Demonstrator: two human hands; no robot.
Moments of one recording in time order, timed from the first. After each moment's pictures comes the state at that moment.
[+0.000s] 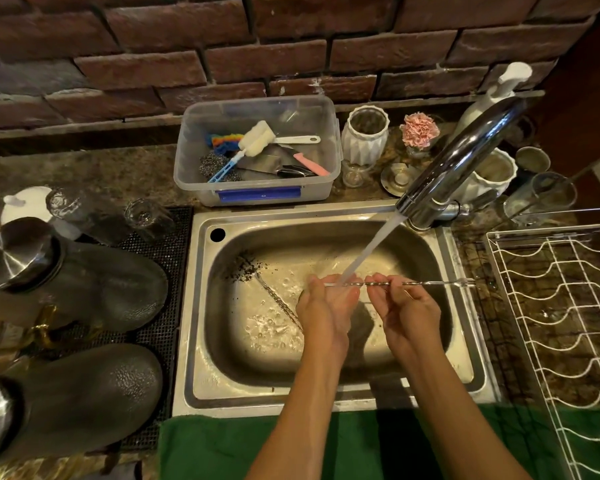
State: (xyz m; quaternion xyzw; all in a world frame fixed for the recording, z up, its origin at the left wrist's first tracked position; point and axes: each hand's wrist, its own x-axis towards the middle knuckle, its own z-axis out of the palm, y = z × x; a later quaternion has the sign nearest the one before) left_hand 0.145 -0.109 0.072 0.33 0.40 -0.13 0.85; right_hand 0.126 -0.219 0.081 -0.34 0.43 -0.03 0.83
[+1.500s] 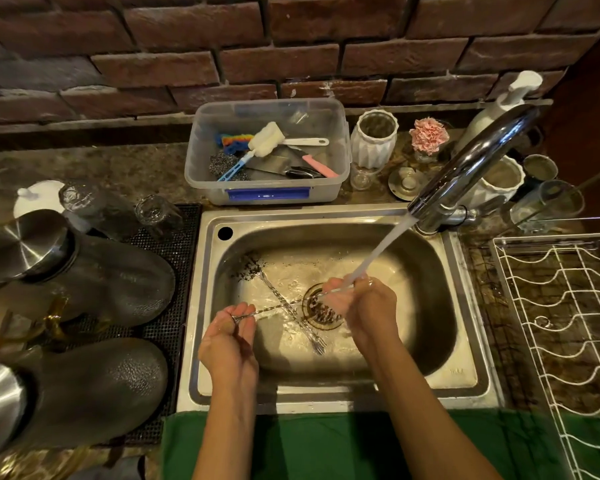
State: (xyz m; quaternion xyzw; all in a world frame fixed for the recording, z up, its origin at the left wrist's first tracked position) left_hand 0.122 0.029 0.065 0.38 0.49 0.06 0.79; right_hand 0.151 -0.162 0.082 -0.41 0.43 0.05 0.80
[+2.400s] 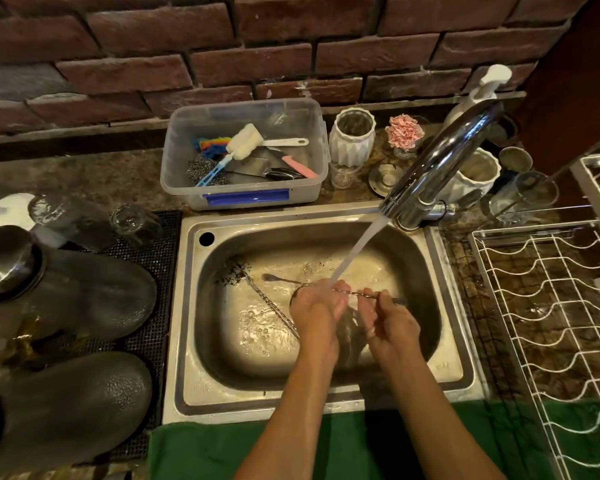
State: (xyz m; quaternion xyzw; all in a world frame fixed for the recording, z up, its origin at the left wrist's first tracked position) left_hand 0.143 -0.112 0.067 0.43 0.39 -0.15 0.80; right_hand 0.119 -0.217 0.055 -0.25 0.55 -0.01 0.79
